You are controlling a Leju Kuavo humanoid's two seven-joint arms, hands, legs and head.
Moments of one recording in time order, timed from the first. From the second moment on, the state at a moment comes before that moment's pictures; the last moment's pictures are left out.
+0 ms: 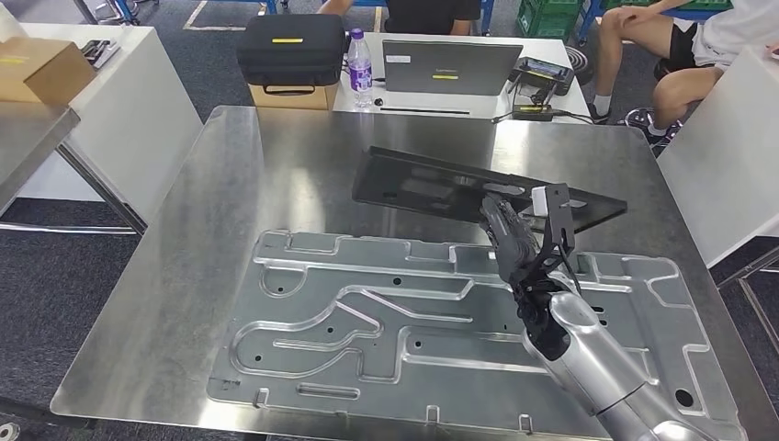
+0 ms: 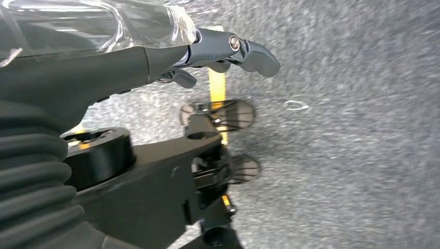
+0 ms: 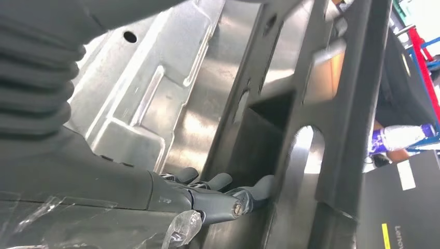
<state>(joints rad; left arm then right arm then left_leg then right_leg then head) -0.20 -0.09 -0.90 -0.22 0.88 0.25 -0.22 -0.54 -0.34 0.60 -1.30 -0.83 -0.16 -0.10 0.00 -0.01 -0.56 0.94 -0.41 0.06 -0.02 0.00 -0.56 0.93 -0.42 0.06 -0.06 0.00</state>
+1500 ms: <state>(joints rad) -0.17 -0.09 -0.90 -0.22 0.92 0.26 -0.20 -0.43 -0.24 0.60 -1.53 -0.88 -0.16 -0.31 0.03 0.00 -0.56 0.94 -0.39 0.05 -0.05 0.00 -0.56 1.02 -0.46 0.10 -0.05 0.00</state>
